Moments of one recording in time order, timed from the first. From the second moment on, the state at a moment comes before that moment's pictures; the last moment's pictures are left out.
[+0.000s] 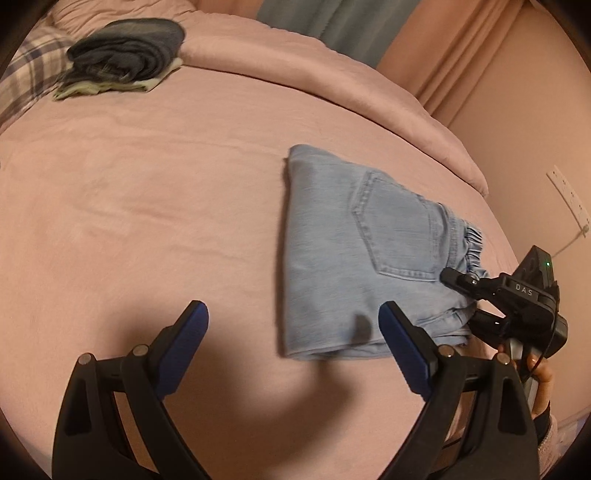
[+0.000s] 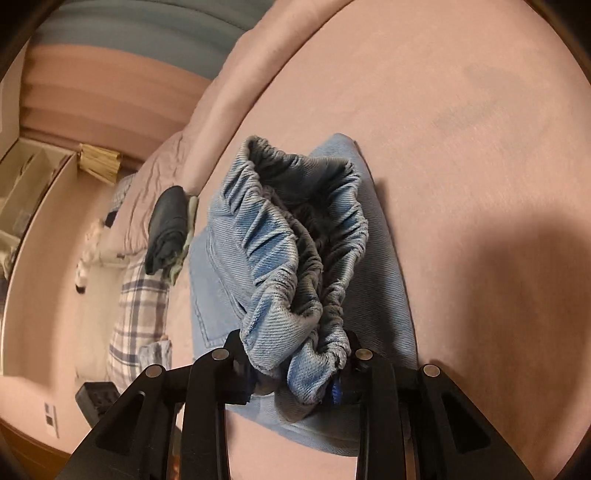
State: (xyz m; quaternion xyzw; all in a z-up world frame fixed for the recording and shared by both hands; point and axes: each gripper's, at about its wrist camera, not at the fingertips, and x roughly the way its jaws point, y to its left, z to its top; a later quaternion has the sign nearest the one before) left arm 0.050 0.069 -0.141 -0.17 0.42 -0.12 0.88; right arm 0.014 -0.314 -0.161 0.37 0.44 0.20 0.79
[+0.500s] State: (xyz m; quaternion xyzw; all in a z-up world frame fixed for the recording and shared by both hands) left arm 0.093 0.001 -0.121 -0.09 0.40 -0.17 0.90; right arm -0.018 -0.341 -0.081 0.24 0.35 0.14 0.89
